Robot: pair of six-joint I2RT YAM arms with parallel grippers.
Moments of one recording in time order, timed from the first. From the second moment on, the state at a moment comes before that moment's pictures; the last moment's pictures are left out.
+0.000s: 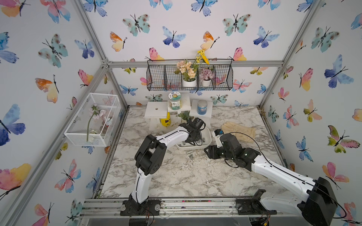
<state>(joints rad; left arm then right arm) -0.72 2.05 1.59 -0.62 -0.14 -0.82 0.77 1.19 0.82 -0.37 -0.04 0.52</state>
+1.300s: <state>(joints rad) -0.72 1.67 1.25 -0.57 -0.16 -0.79 0.79 1.35 0.88 -0.38 -0.04 0.52</state>
